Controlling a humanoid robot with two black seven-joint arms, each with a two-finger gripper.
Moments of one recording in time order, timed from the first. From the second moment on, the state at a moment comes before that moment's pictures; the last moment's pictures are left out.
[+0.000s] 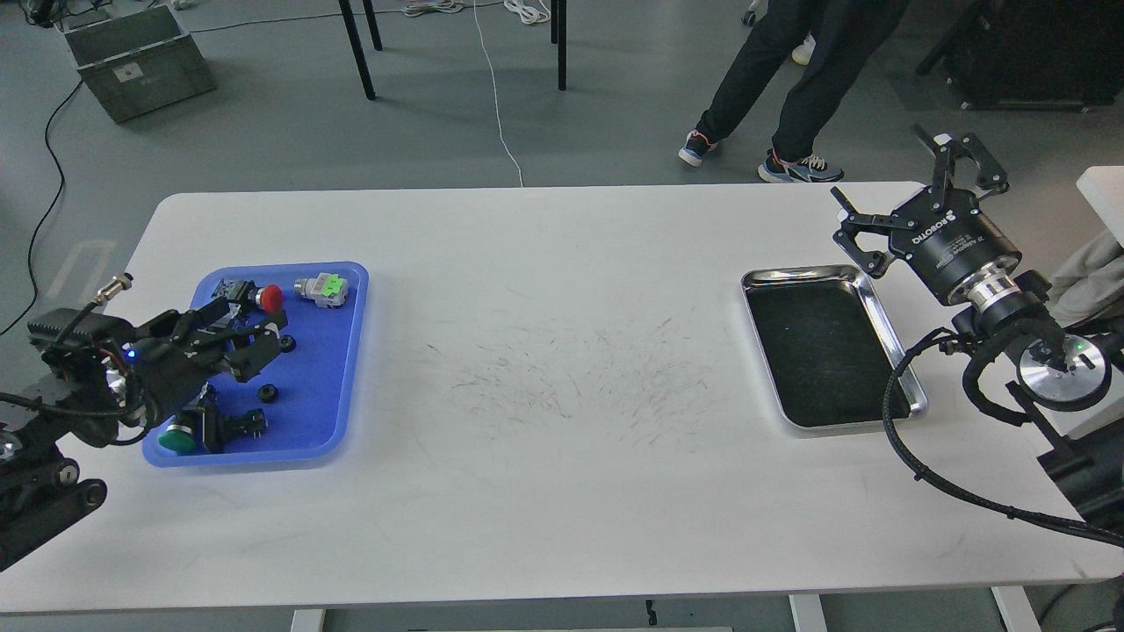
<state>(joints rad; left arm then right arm) -0.52 0.76 -0.44 -1.01 1.62 0.31 -0.27 0.51 -0.45 1.06 0.92 0.10 0.45 0.01</state>
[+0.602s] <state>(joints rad) -0.97 0.52 -0.60 -0.84 0.52 0.17 -0.24 0.54 -0.46 1.12 0.97 0.10 0.43 0.01</state>
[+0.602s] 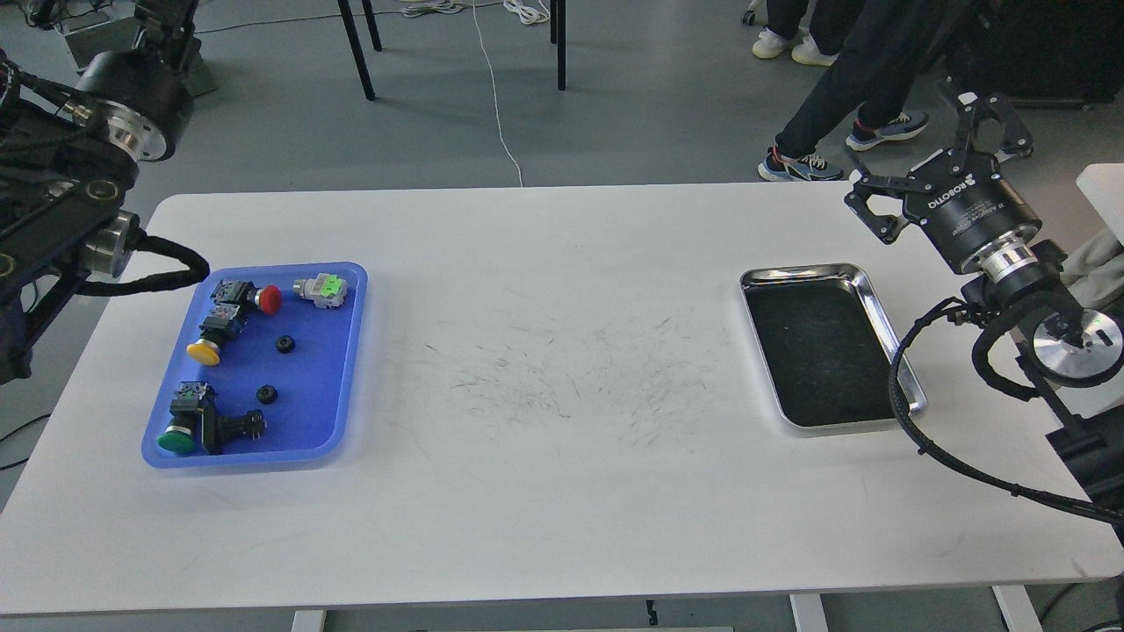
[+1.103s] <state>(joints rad) -0.88 0.18 -0.67 -0.37 0.17 -0.37 -0.33 0.53 -0.45 1.14 0.95 0.11 0.43 0.01</state>
